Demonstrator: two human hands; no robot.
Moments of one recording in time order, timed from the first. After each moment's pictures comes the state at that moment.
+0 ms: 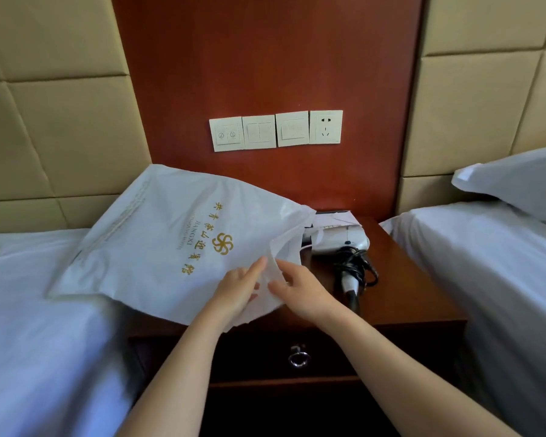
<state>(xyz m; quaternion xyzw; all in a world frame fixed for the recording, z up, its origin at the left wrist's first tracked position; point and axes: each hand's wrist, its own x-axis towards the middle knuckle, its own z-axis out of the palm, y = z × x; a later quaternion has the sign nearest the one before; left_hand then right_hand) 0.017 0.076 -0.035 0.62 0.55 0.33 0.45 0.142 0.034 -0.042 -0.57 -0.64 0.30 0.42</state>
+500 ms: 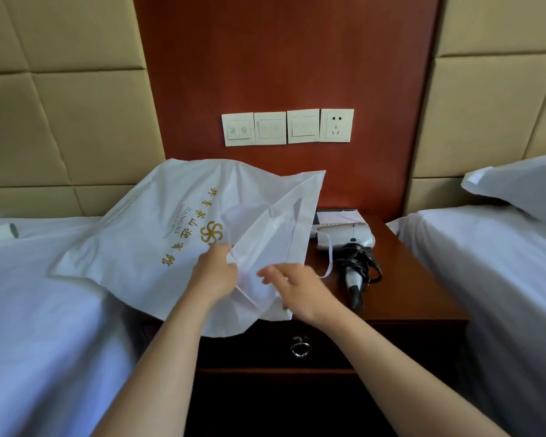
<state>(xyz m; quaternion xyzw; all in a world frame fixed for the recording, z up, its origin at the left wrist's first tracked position) -0.018 0.066 -0.011 0.70 0.61 0.30 0.22 0.132 0.017 -0.036 -0.57 -0.71 0.21 0.35</state>
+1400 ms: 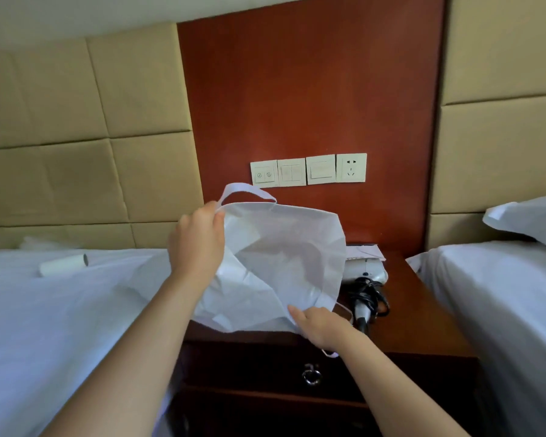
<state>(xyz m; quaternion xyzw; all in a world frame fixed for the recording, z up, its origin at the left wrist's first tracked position) -0.032 0.010 0.095 0.66 0.57 0.47 -0.15 0.154 0.012 -0.032 -0.67 -0.69 0.24 0.14</state>
